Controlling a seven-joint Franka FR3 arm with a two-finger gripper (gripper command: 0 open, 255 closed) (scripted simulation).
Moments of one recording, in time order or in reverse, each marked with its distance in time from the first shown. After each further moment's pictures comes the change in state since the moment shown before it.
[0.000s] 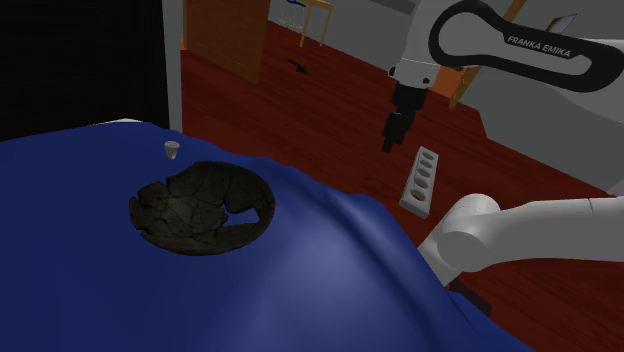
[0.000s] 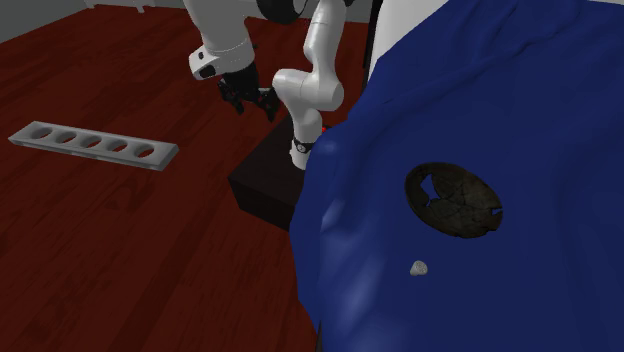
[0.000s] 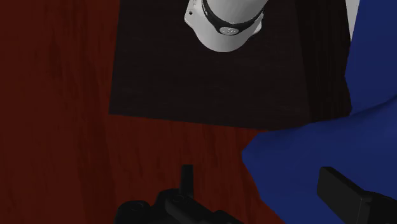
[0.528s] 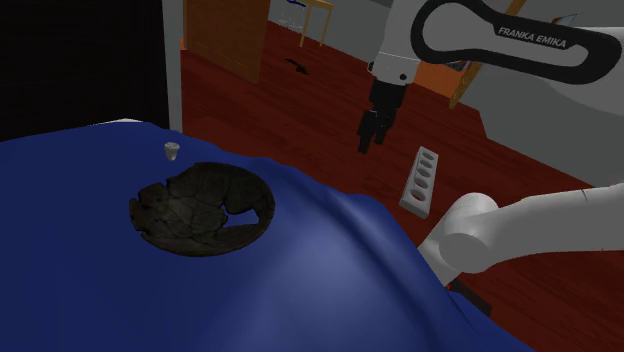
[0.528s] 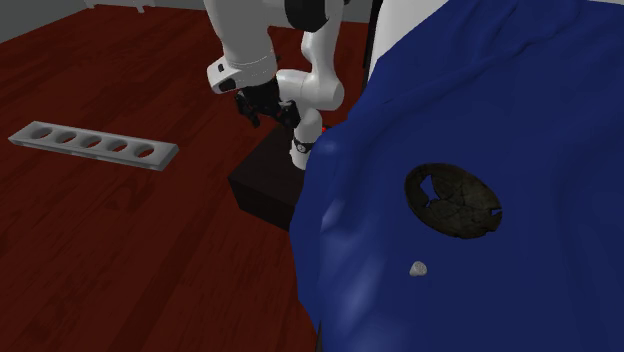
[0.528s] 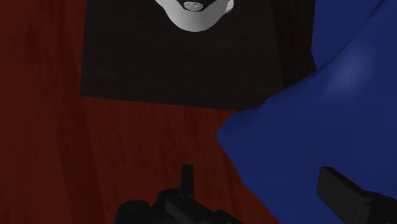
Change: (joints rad) arm 0.046 0.084 0.120 0.048 0.101 0.065 0.143
